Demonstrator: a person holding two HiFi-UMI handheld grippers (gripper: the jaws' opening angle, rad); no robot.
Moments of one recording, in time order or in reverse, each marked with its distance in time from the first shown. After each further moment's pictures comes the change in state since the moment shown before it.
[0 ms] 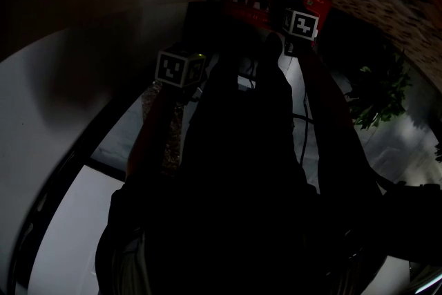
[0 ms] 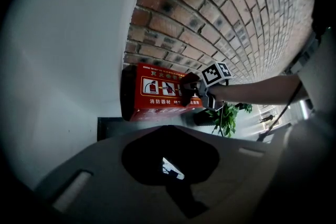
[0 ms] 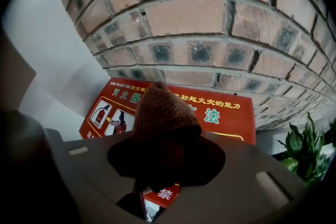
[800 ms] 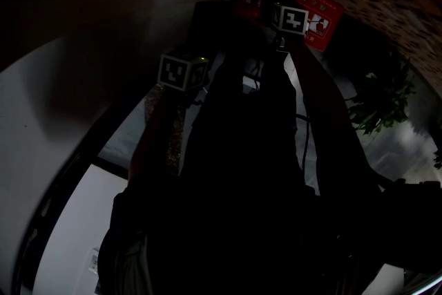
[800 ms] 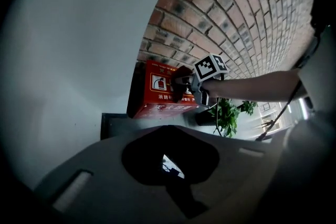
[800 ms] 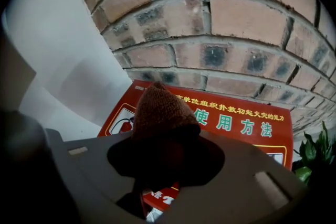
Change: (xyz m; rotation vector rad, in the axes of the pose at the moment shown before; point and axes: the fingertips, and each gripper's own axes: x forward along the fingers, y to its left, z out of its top) left arm -0.011 0.025 -0.016 -0.038 -0.003 0.010; right arm 0.027 0.080 0.017 -0.073 -0.010 0.086
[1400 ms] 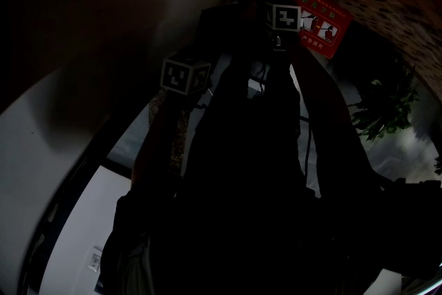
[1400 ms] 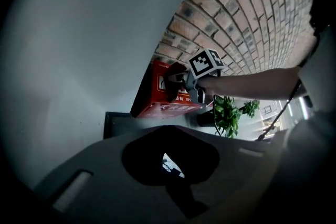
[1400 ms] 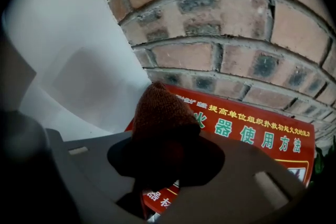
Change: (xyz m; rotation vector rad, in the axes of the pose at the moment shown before) left arm -0.008 0.020 -0.003 -0.029 -0.002 0.012; right arm 0.025 0.062 0.019 -0.081 0.006 0.107
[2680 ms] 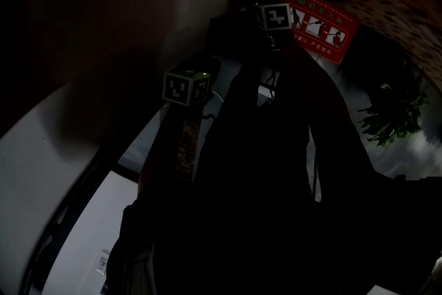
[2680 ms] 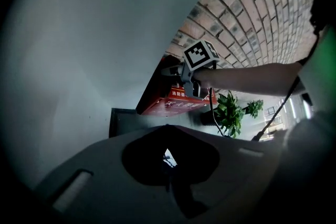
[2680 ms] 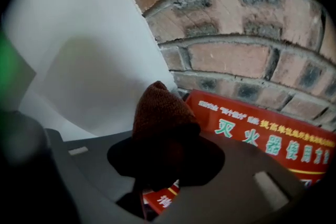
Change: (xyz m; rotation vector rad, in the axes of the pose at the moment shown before) left arm -0.014 0.016 -0.012 -0.021 0.006 0.028; right arm 0.026 0.055 0.016 -0.053 0.012 0.126
